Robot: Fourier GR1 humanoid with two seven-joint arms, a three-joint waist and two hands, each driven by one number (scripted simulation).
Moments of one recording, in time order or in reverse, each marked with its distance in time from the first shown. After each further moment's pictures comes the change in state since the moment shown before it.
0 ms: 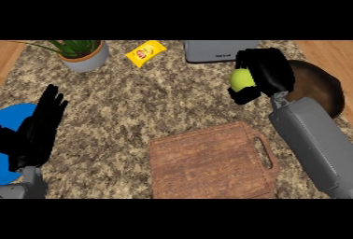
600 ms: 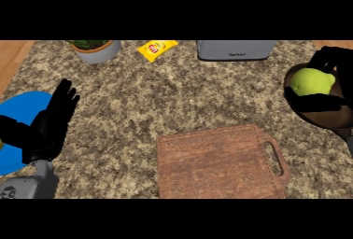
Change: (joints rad) left arm -0.047 -0.032 -0.033 0.019 -0.022 -0.025 -0.013; right arm 0.275 -0.192 -0.272 -0.449 -0.107 0.105 0.119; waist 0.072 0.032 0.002
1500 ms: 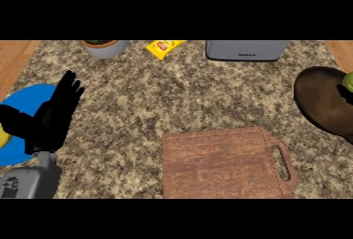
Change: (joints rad) left arm -0.064 -0.011 0.011 0.014 -0.008 -0.031 0.027; right arm -0.137 -0.112 -0.338 0.864 -0.134 -0.269 -0.694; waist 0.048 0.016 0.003
